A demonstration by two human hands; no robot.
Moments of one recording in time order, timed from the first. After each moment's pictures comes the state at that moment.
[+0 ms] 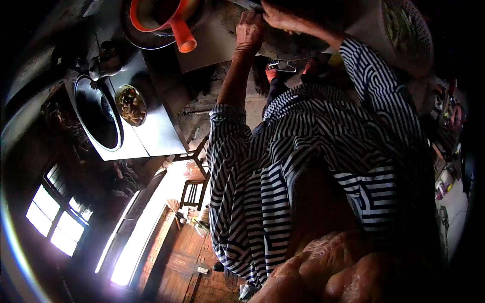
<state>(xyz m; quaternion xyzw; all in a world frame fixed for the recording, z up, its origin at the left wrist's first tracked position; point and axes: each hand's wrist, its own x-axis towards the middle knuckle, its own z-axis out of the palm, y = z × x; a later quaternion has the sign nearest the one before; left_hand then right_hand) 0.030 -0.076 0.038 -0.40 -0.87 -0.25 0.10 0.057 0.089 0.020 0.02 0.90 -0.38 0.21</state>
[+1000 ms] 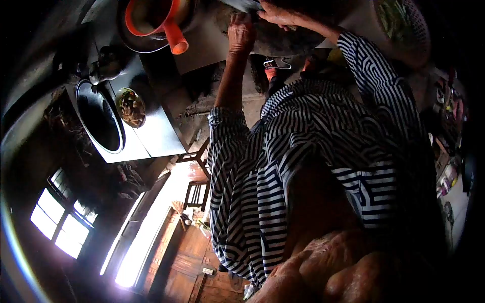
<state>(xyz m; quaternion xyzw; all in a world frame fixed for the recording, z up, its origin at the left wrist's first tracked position) 0.036 -0.078 0.040 -0.36 -0.88 -0.27 0.10 0.059 0.090 0.067 0.07 0.86 -0.40 0.30</state>
